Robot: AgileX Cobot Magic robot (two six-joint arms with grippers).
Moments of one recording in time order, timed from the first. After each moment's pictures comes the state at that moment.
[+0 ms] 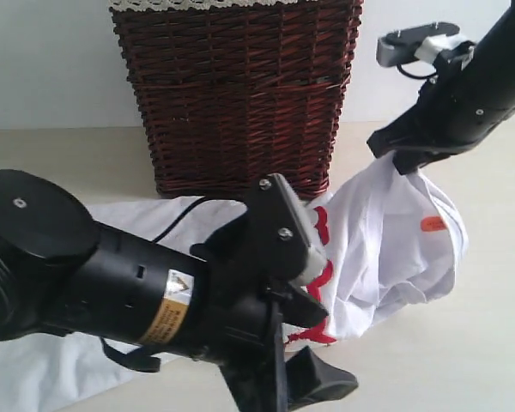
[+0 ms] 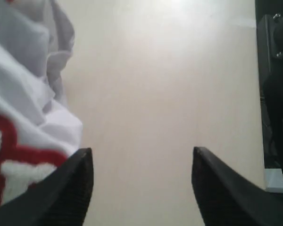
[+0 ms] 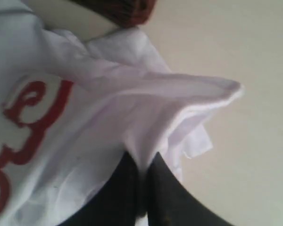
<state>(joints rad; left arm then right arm) -0.95 1.58 -0.81 1.75 -0.38 -1.50 0.25 1.65 -1.23 0.18 0.82 -0.26</state>
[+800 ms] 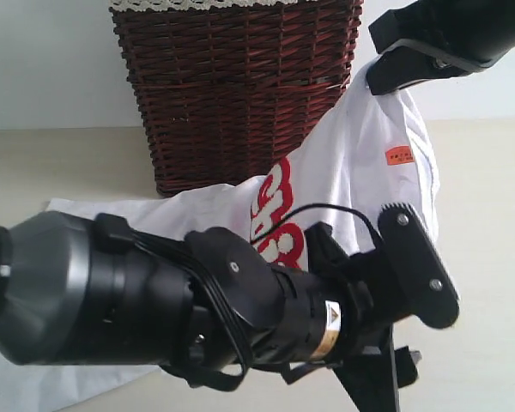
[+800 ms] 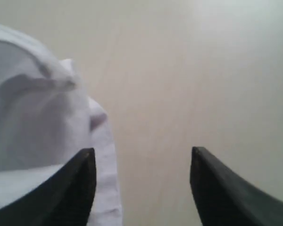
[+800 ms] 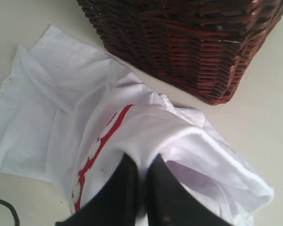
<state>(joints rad) -1.15 1.89 -1.07 1.75 0.02 -1.41 0.25 1.44 -1.29 0.50 0.90 -0.42</state>
